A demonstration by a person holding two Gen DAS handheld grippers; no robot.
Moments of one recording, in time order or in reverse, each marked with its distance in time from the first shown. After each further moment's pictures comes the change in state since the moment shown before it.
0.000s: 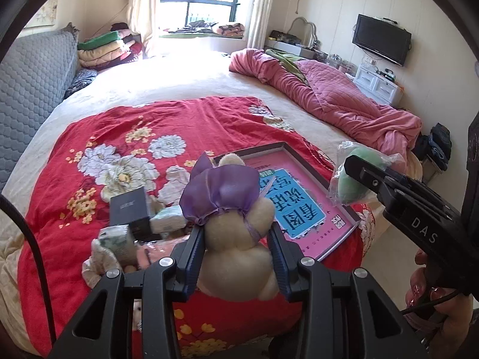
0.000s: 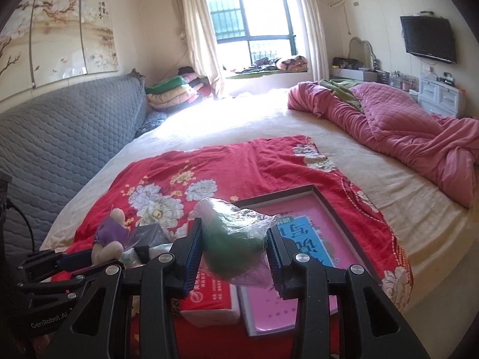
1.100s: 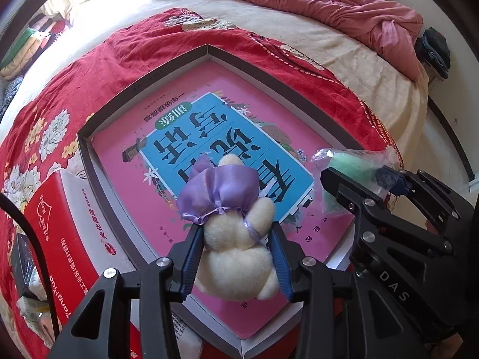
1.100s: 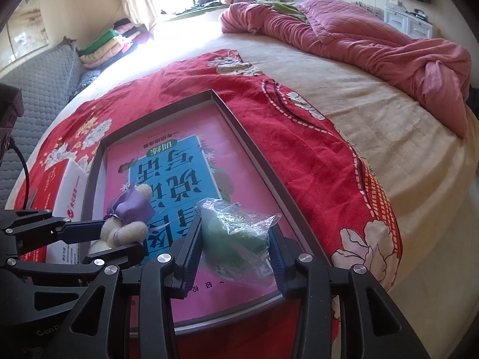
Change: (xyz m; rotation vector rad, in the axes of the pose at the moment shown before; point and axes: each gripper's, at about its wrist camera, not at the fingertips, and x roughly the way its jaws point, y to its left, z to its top) left arm 0.220 -0.120 0.007 0.258 0.433 -0.011; right arm 0.134 -0.155 -0.079 0.150 0.330 -0.150
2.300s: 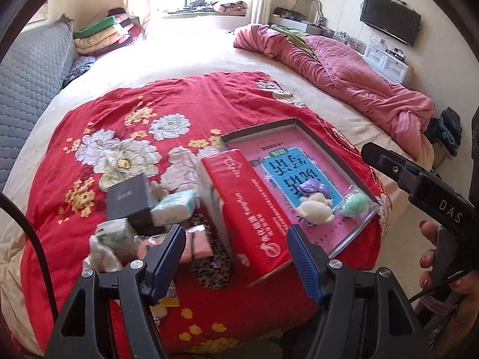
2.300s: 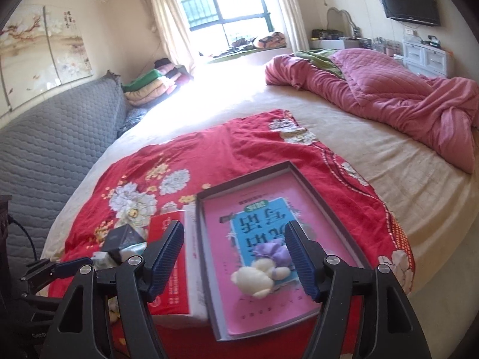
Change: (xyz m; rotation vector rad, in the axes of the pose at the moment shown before) left arm -0.165 0.123 -0.120 -0.274 -0.312 0.075; right arm -0.127 0.115 0.022 -0.075 -0.222 0.199
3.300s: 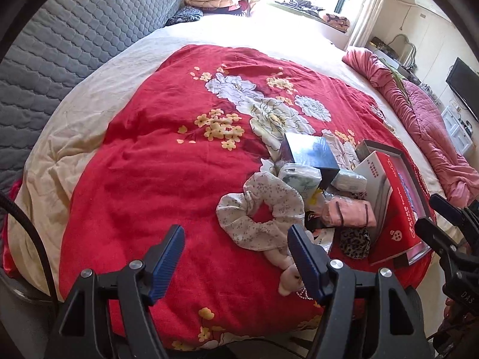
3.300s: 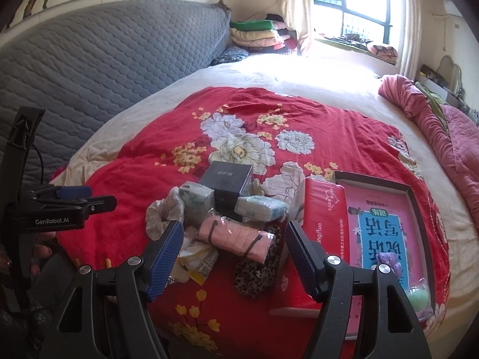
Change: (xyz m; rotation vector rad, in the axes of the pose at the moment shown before) left arm -0.024 0.205 -0.093 -0.393 0.034 0.163; right arm 0.051 0.187 -0.064 -0.508 0.186 0.163
